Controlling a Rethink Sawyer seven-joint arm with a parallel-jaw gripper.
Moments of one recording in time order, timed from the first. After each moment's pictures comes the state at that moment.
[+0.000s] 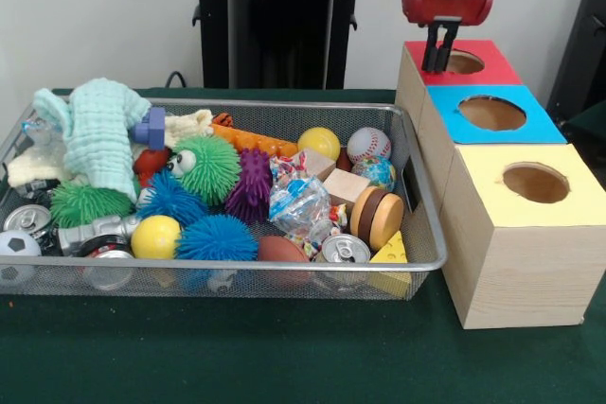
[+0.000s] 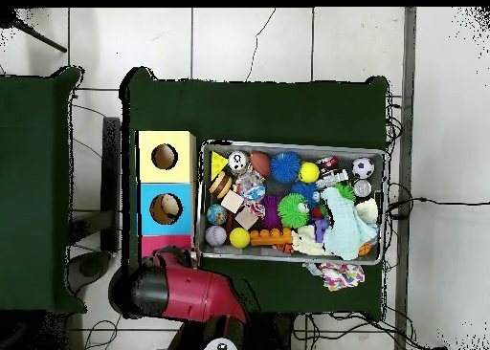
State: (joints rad) arm 0.18 -0.77 -0.17 2.09 0.26 0.26 1.48
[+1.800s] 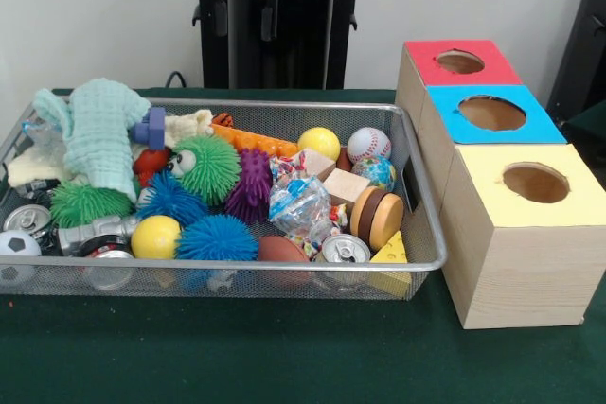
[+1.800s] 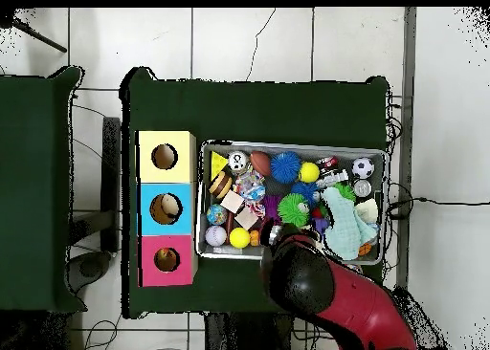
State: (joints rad) arm -0.49 -1.02 0.05 2.11 0.04 0.32 1.48
